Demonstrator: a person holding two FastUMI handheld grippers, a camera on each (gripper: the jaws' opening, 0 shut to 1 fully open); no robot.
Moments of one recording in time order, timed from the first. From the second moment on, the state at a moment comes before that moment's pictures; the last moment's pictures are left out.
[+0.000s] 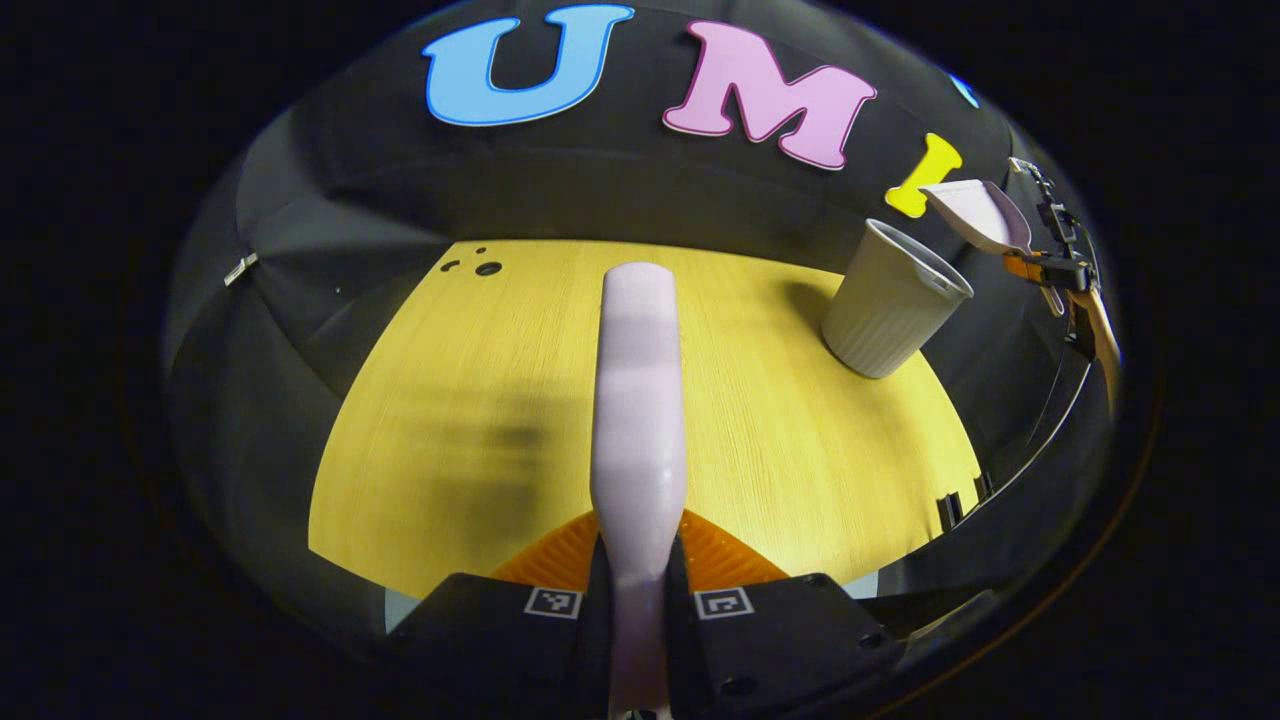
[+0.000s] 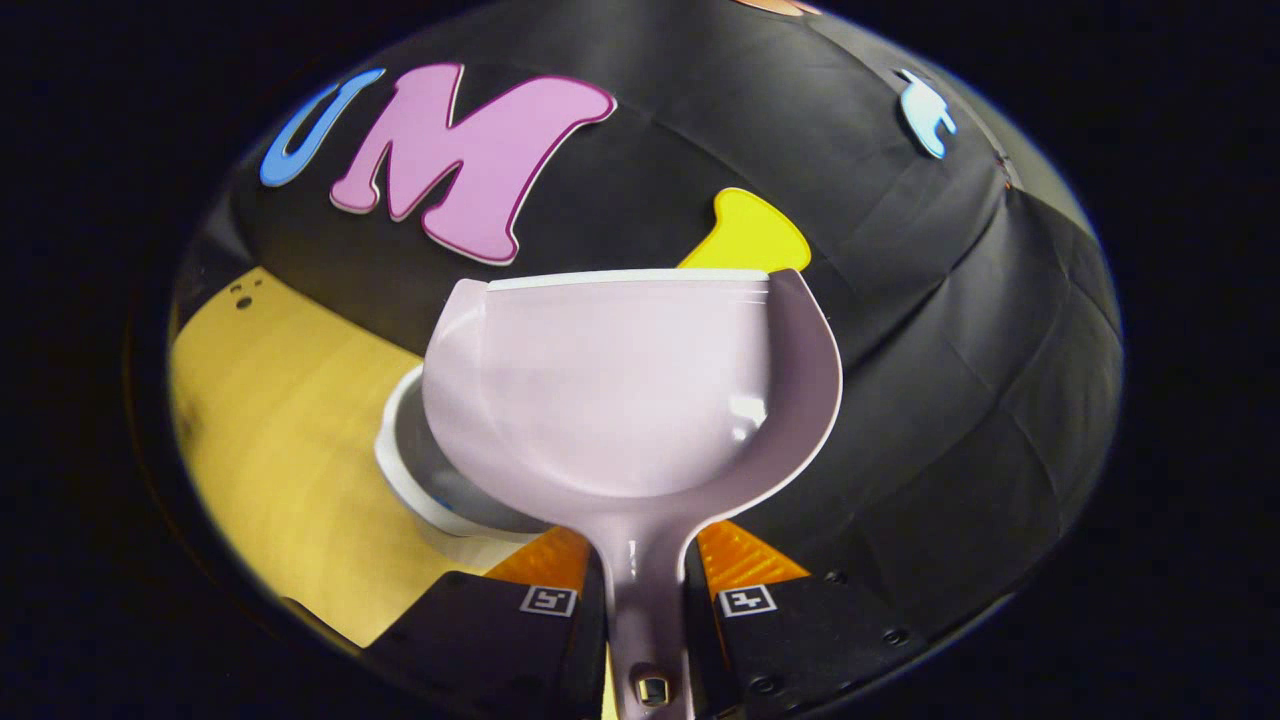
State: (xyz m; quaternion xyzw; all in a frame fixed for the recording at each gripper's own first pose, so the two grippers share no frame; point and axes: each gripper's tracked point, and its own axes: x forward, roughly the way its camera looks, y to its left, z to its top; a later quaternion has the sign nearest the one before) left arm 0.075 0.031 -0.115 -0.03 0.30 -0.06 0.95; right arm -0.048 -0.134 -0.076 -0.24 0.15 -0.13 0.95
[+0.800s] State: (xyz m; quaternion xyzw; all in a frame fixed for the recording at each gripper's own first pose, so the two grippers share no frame) left arm 0.109 0.075 -0.169 0.01 0.31 -0.08 0.95; right arm -0.170 0.059 -0.221 -0.06 0.24 0.01 0.97
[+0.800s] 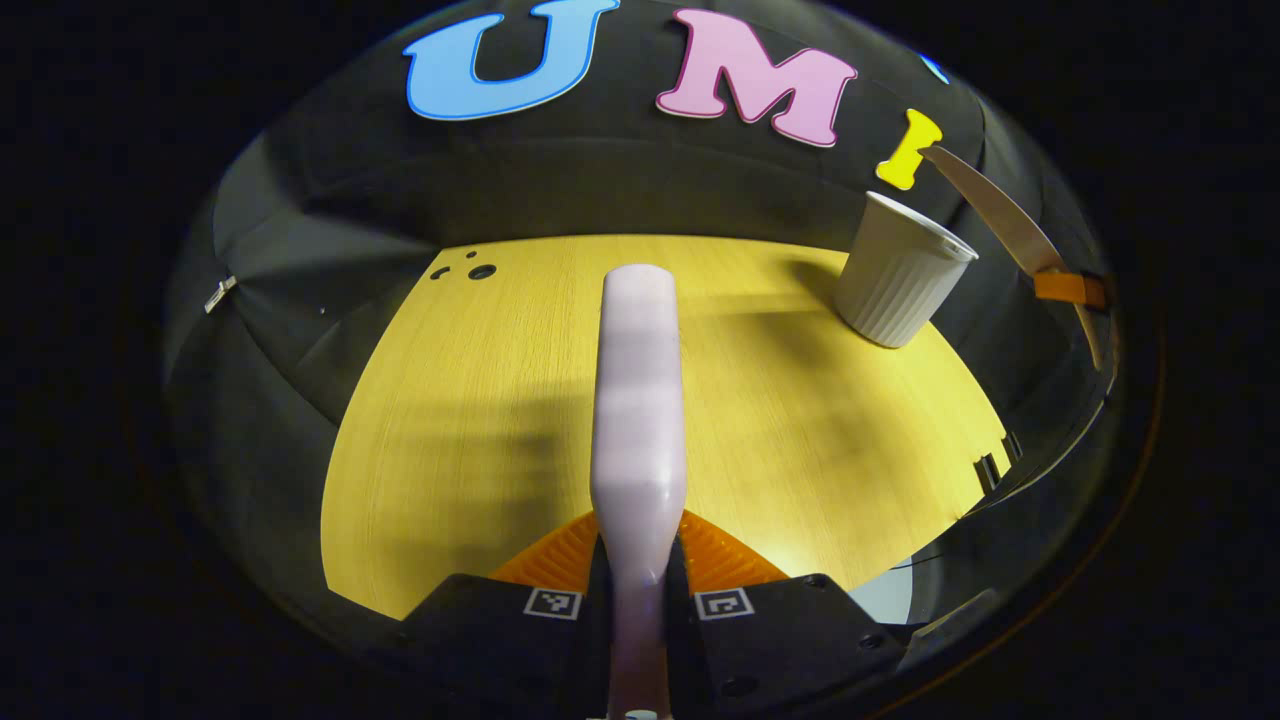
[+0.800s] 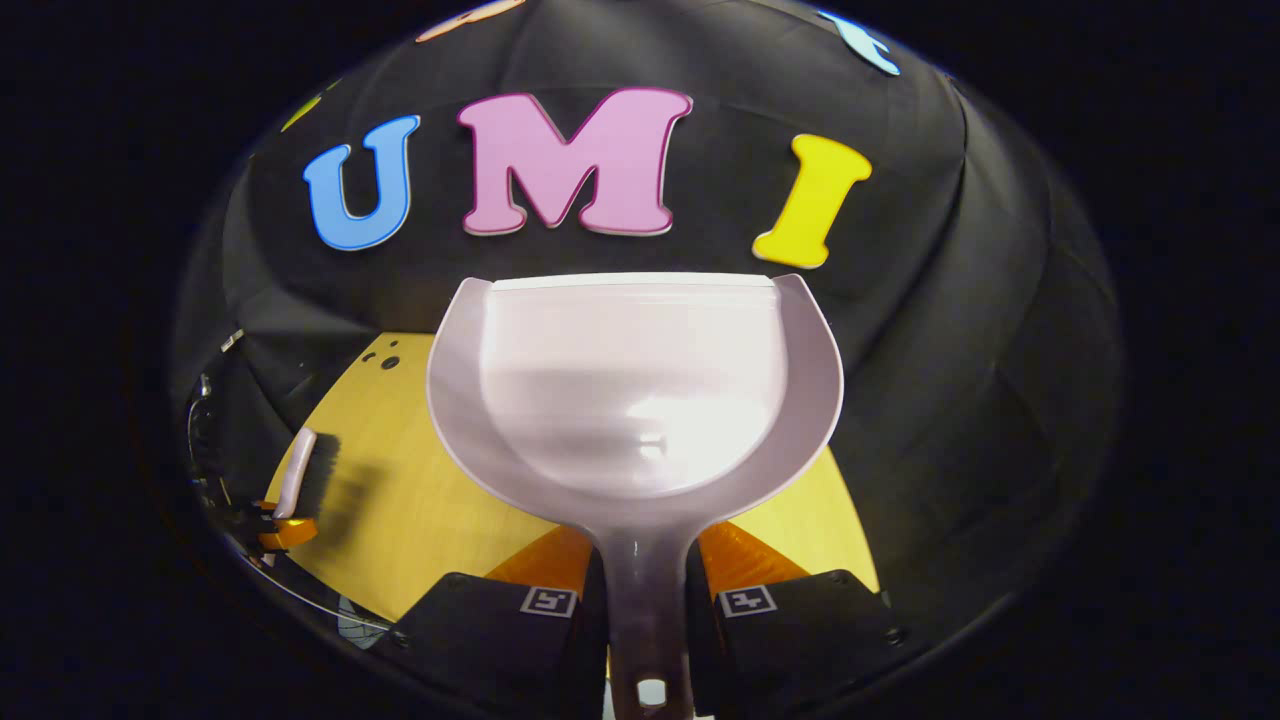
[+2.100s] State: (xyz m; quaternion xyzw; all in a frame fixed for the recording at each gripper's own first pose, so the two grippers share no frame) left arm 0.181 0.057 -0.279 0.04 0.41 0.01 0.91; right arm -0.167 0.099 -0.476 -0.09 0.45 0.11 0.88
